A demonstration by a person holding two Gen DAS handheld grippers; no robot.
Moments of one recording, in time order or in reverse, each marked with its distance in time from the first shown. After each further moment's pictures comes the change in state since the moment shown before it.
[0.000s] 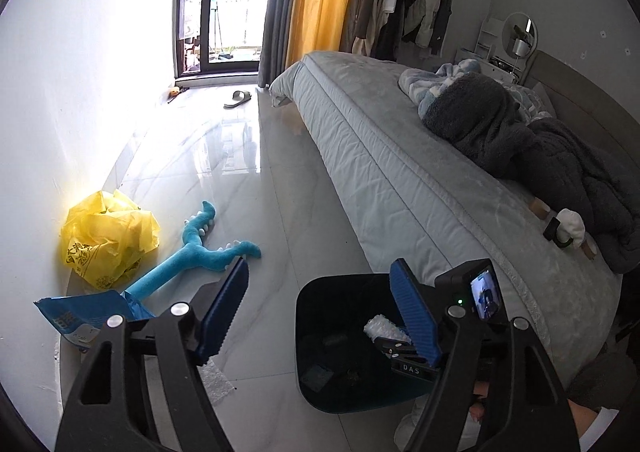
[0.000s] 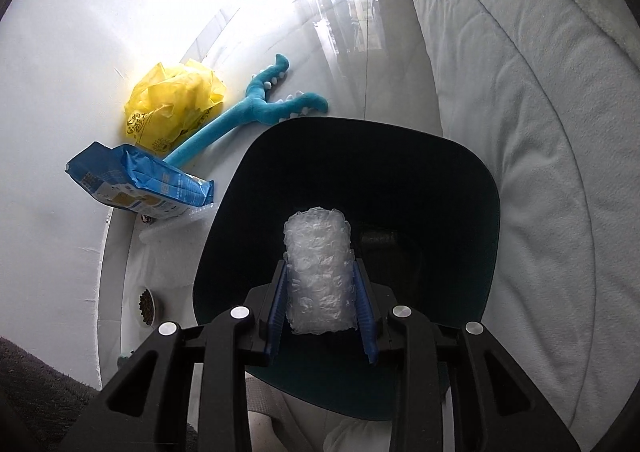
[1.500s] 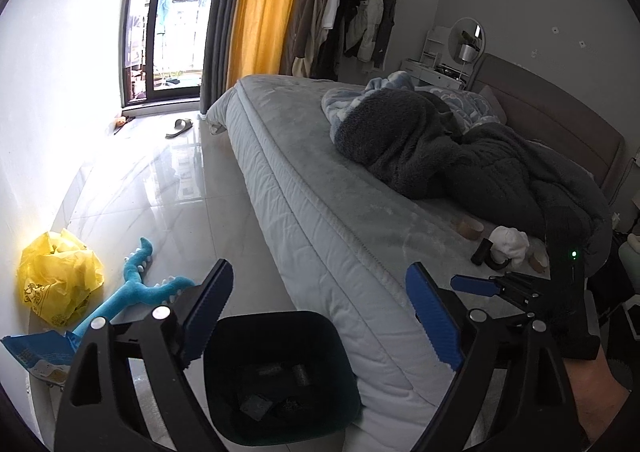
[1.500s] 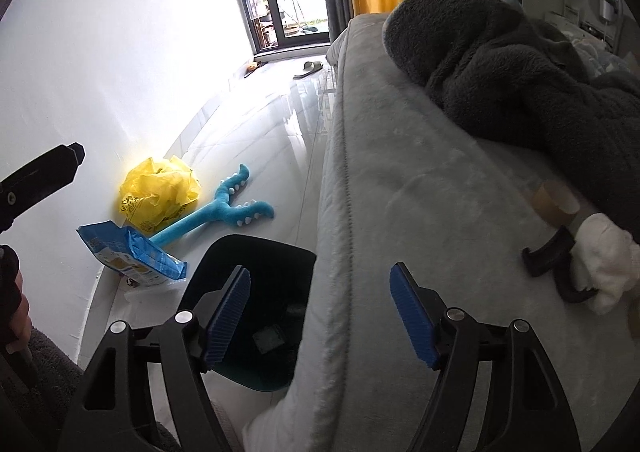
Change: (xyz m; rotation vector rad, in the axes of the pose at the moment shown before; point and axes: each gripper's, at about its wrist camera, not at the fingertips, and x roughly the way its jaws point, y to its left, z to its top) left arm 0.007 -0.104 0.029 0.088 -0.066 -0.178; right arm -0.195 -0.085 -0.019 -0.018 -0.369 -0.126
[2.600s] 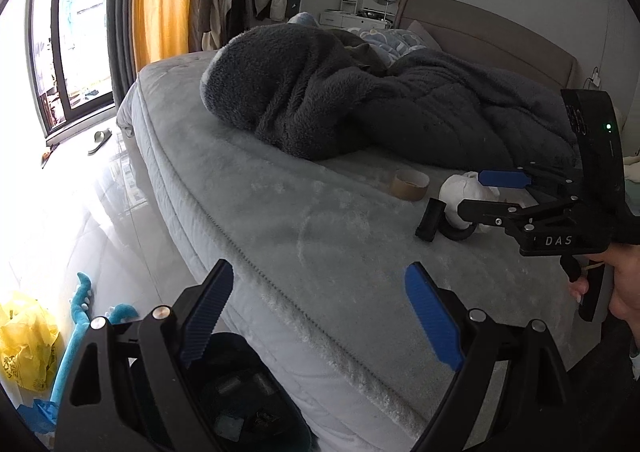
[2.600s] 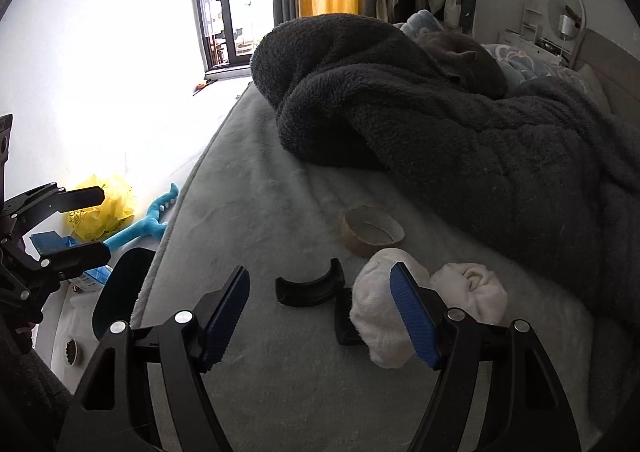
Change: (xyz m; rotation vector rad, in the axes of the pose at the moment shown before) left arm 0.106 -0.100 0.000 0.223 0.141 -0.179; right arm -0.047 -0.136 0.003 0.003 -0.059 -0.169
